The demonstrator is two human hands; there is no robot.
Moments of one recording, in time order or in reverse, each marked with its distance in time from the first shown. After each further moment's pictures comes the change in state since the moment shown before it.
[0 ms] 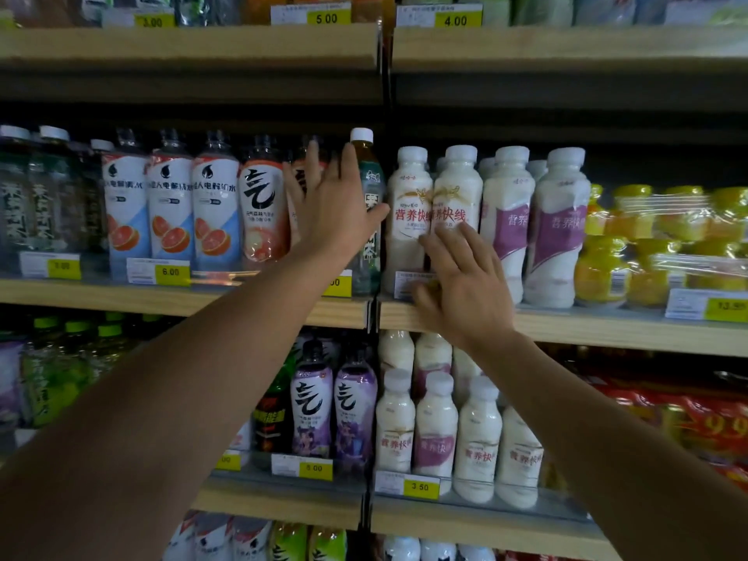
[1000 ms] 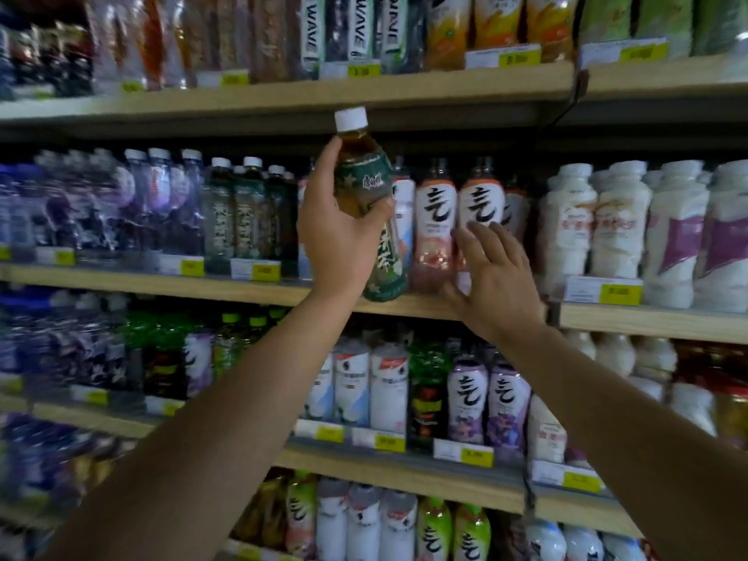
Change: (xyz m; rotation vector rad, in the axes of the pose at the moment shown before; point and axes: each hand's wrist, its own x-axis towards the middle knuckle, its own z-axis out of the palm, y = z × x) left_hand -0.073 -0.186 -0.138 -0.876 0.402 -0.192; right_hand 0.041 -0.205 0.005 0.116 -0.013 0.032
